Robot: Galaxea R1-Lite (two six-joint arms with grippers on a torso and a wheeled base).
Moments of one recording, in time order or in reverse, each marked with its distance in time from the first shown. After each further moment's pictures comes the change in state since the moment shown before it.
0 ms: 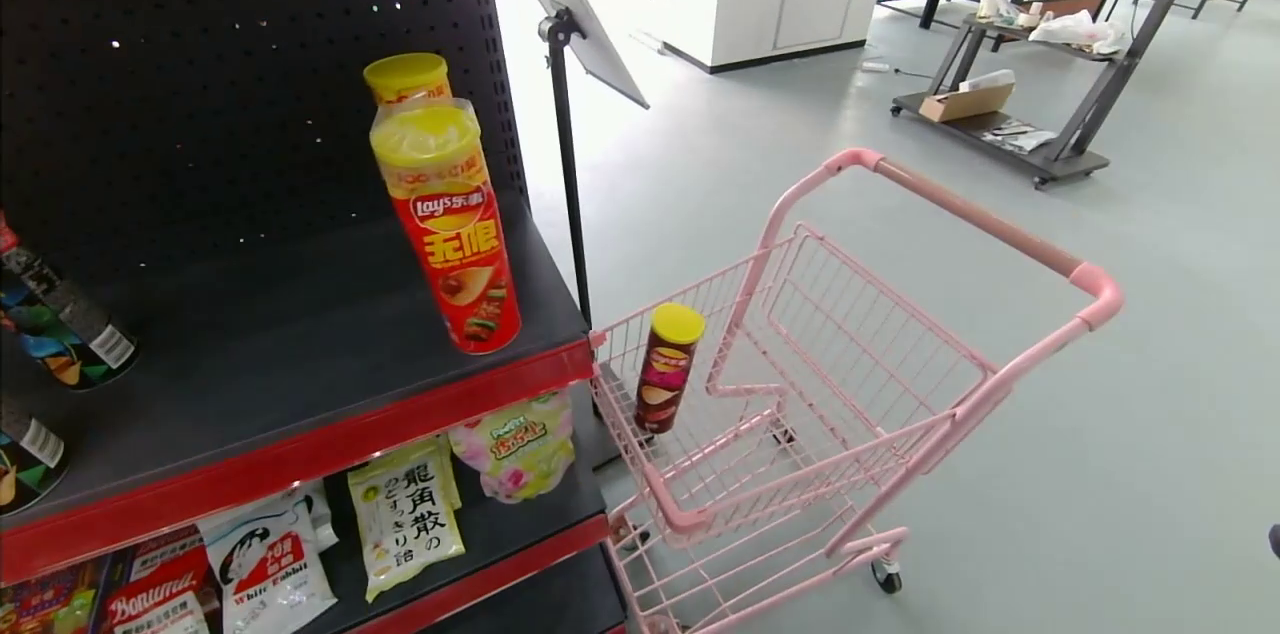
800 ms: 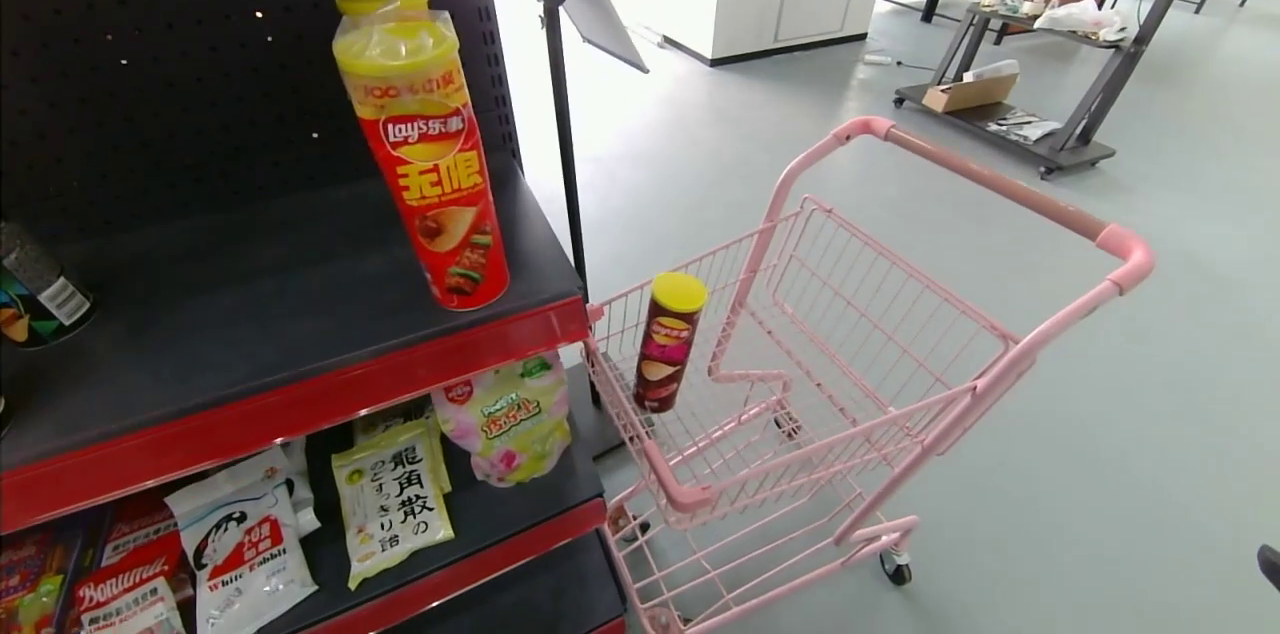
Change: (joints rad) left arm 0.000 -0.091 0.020 0.005 0.001 0.028; right arm 0.000 -0.020 0.036 0.000 0.000 -0.001
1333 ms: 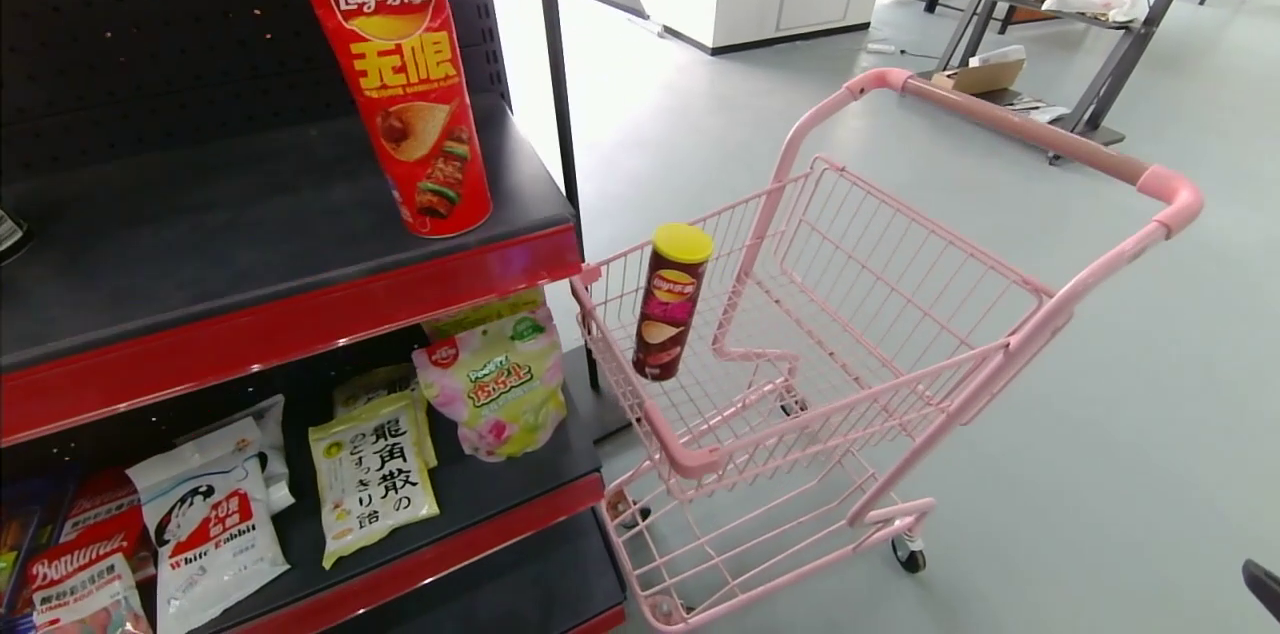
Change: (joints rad) left arm 0.001 -0.020 0.002 0.001 0.005 0.000; right arm 0.000 0.008 0.027 0.004 0.000 -0.002
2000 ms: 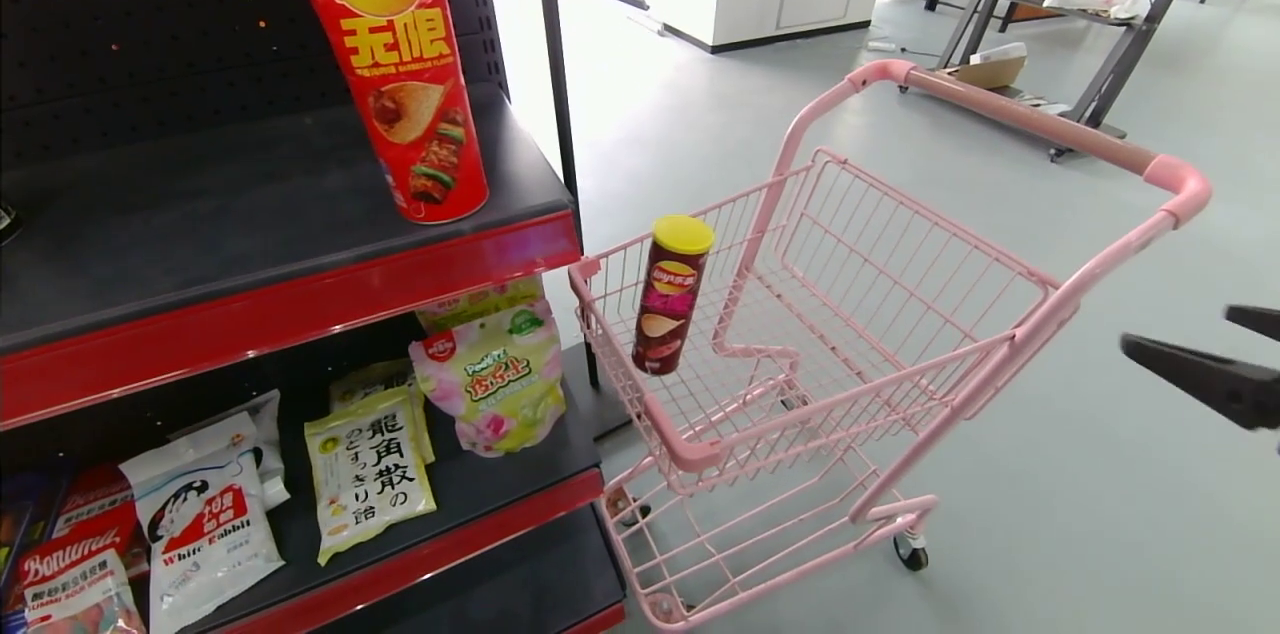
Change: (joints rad) left arm 0.003 0.007 -0.021 -0.003 0.067 -0.031; right arm 0.176 0.544 -0.325 -0.206 0.040 0.075
